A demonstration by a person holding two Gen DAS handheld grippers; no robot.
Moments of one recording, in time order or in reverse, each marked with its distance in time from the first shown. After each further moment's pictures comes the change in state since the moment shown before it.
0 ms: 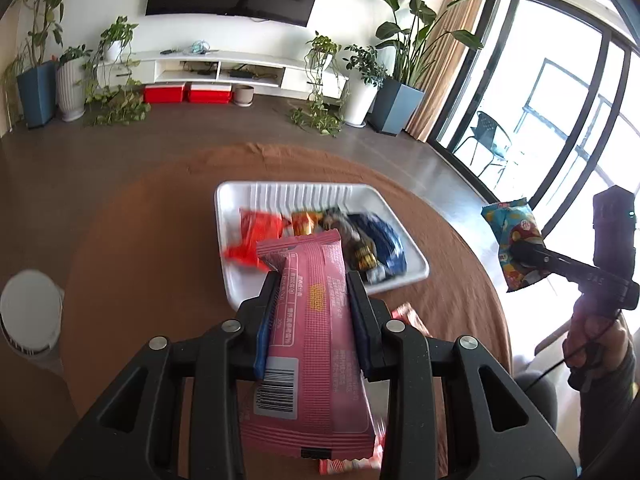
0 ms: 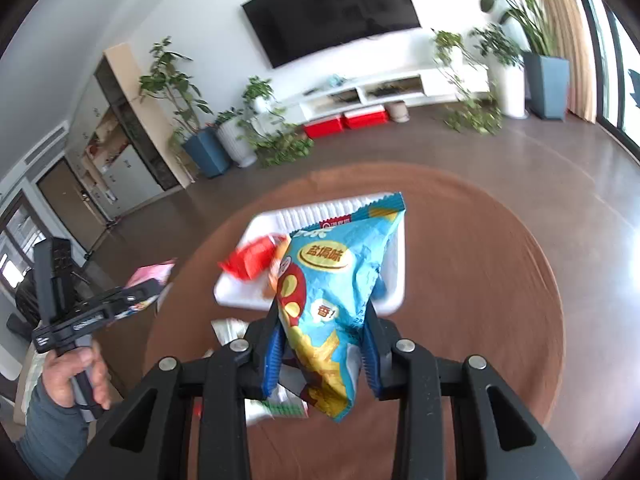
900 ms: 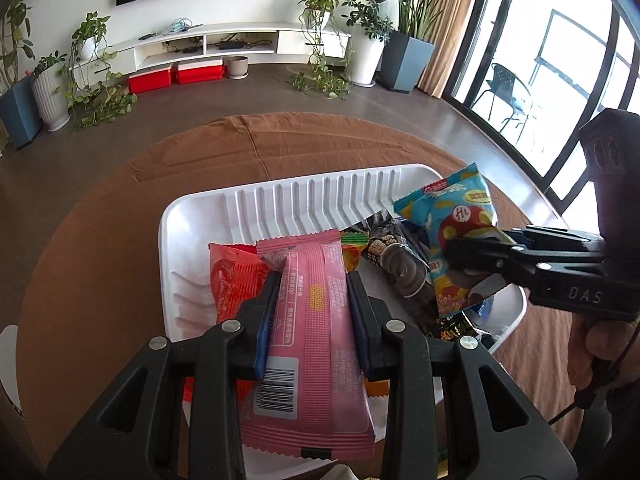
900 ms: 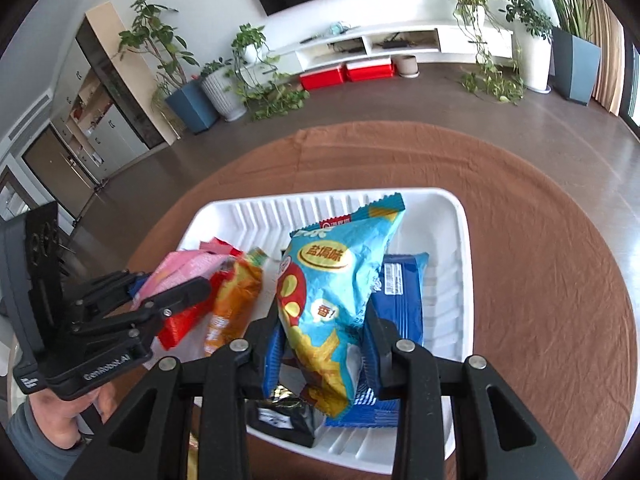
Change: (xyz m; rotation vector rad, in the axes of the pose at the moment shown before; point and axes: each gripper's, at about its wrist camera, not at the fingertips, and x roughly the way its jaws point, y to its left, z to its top) left arm 0.214 0.015 0.044 0.099 0.154 0.061; right arm 0.189 -0.020 0.043 -0.017 0.205 -0.037
